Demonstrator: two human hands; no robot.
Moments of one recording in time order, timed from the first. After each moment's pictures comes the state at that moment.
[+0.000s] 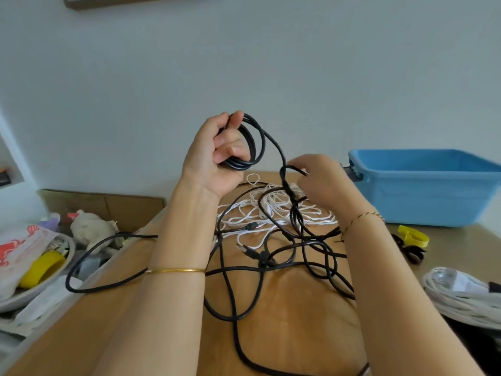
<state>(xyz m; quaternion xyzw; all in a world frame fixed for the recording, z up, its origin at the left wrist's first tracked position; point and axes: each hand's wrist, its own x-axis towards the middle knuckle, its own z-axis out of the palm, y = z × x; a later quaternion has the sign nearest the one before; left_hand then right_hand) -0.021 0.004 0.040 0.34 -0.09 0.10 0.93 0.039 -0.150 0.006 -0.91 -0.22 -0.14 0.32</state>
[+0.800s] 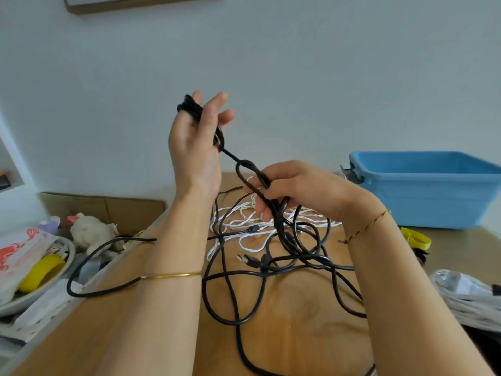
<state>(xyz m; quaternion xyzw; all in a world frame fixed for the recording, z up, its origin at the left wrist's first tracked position) -0.014 0.017 0.032 0.51 -0.13 0.44 0.73 0.002 -0.144 0.025 -0.78 -0.39 0.15 0.47</state>
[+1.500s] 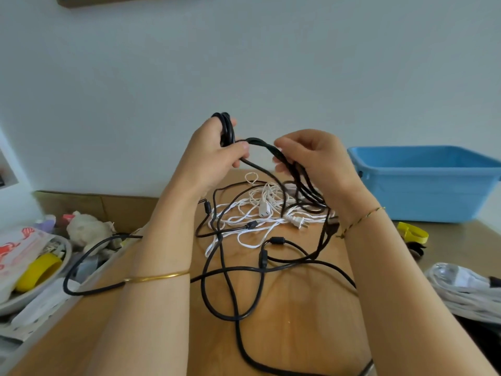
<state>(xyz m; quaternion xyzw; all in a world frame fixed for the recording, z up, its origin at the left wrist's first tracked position) -0.024 0.022 0.030 0.84 -0.03 0.31 0.45 0.021 -0.145 0.020 -0.71 -0.27 -0.10 0.64</state>
